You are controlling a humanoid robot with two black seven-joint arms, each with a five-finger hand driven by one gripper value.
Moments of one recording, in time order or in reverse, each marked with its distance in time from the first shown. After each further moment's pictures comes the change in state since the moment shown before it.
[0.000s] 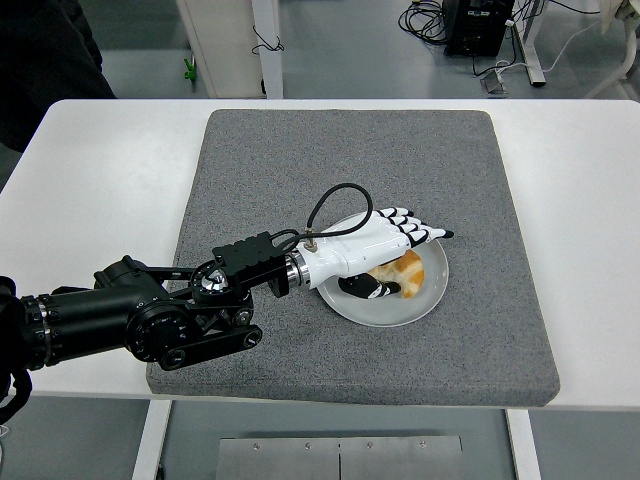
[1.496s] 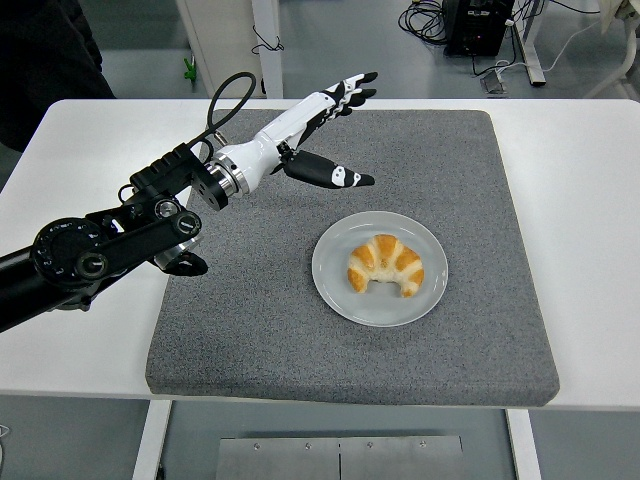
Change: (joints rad) left arm 0.037 0.198 -0.399 -0.115 -0.751 -0.239 -0.055; right arm 0.000 0.000 0.000 0.000 0.000 0.000 0.000
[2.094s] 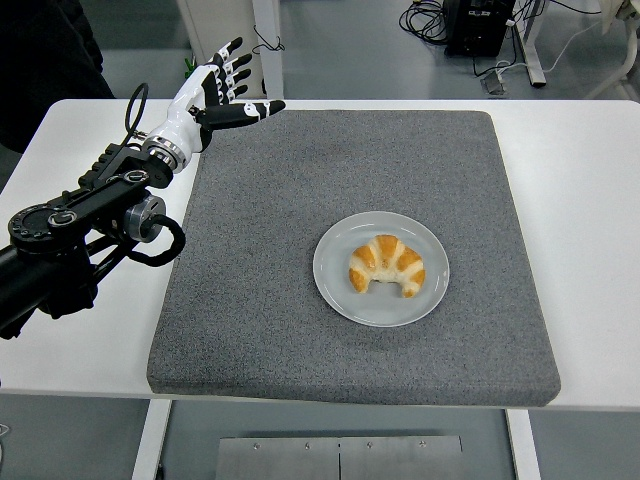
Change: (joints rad) left arm 0.030 -0.051 -0.108 0.336 -0.458 -0.003 -0.054; right arm -0.001 0.000 0.000 0.001 0.000 0.000 0.000
